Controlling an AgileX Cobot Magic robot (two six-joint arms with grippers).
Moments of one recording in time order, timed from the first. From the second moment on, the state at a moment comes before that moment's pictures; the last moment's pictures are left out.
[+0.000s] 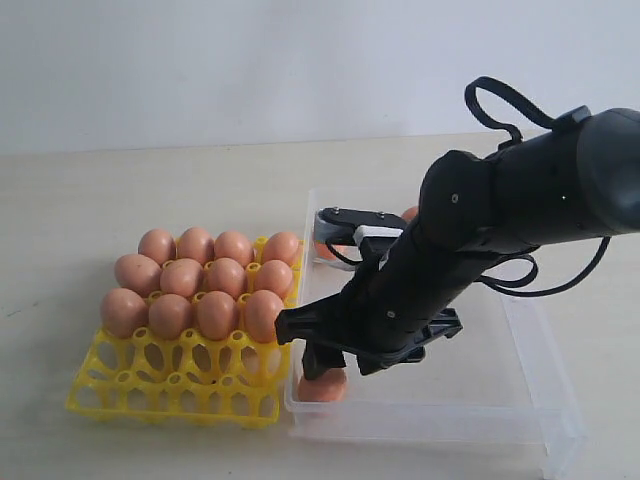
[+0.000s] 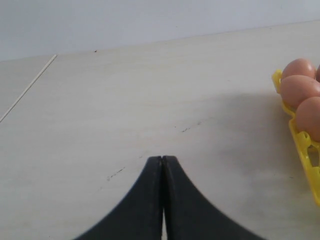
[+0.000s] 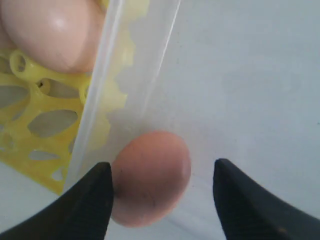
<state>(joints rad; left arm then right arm) 0.09 0.01 0.00 0.10 0.39 0.03 0.65 1.83 -0.98 0.50 0.53 0.01</state>
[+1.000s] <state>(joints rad) 0.09 0.01 0.00 0.10 0.39 0.03 0.67 1.72 -0.98 0.38 0.36 -0.10</state>
